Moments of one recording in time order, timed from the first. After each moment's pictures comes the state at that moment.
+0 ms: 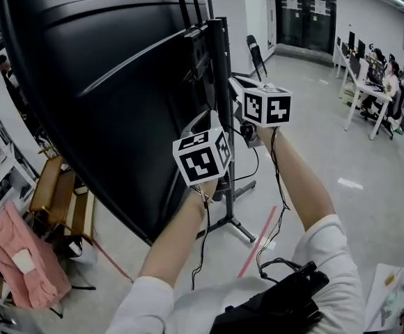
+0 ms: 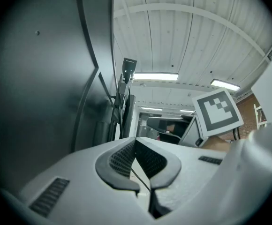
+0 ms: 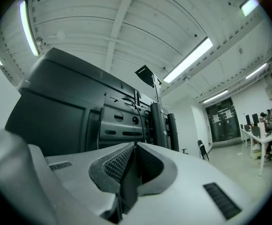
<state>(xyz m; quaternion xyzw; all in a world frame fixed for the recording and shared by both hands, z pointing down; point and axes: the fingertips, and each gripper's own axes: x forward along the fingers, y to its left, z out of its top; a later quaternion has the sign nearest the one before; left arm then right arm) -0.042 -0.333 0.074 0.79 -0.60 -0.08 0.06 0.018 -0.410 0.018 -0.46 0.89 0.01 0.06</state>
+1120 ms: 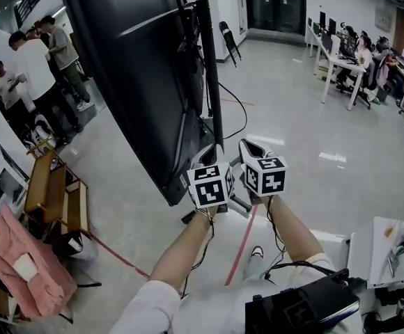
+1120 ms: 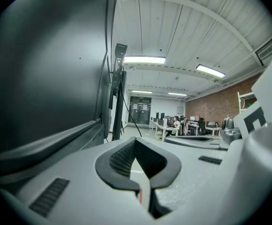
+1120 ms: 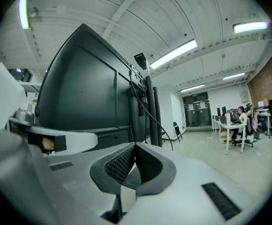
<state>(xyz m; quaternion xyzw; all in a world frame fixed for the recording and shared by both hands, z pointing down) -0.061 -0.182 0.247 0.83 -0.55 0.02 0.09 0.015 -0.188 0.250 -0.57 0.82 -0.05 -0.03</state>
